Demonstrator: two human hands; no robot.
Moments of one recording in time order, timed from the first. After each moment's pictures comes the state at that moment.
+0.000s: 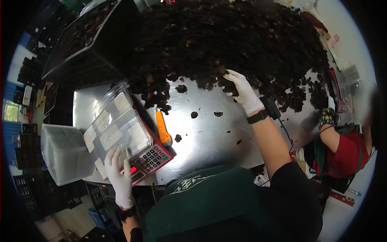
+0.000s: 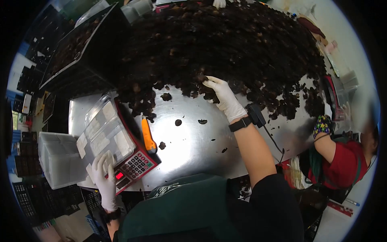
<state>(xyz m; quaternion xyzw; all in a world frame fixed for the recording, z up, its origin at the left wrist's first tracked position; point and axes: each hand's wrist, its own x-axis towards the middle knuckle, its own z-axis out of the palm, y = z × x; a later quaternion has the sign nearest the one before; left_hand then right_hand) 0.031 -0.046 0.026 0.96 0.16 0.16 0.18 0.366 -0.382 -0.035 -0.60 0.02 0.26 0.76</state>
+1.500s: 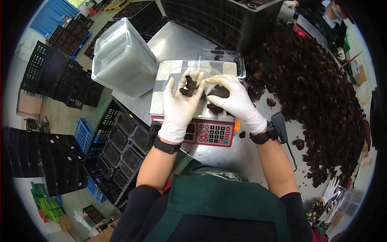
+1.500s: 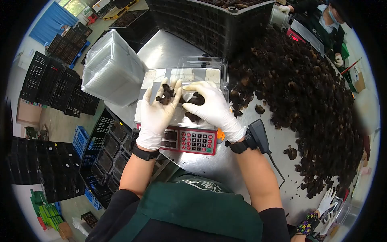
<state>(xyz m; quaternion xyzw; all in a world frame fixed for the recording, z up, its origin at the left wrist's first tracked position) 0.071 -0.008 0.027 -0.06 0.13 0.35 0.93 0.231 -0.112 0.023 -0.65 -0.59 0.11 0.47</state>
